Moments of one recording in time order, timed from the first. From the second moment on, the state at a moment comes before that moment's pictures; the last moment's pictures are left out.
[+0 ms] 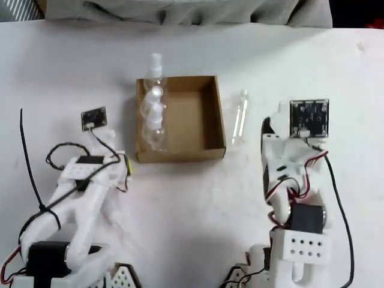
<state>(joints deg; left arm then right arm) -4.0 -16.9 61.0 39.3 19.9 4.9 -68.4 59.4 40.4 9.9</state>
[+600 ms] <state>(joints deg) -4.0 -16.9 61.0 39.3 19.9 -0.9 -87.6 78.8 4.0 -6.5</state>
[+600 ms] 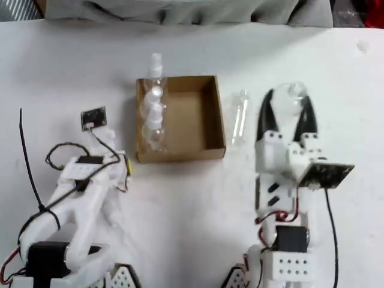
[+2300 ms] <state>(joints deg) -9.0 -87.2 56.1 16.2 19.9 -40.8 -102.7 96.4 23.4 -4.3</state>
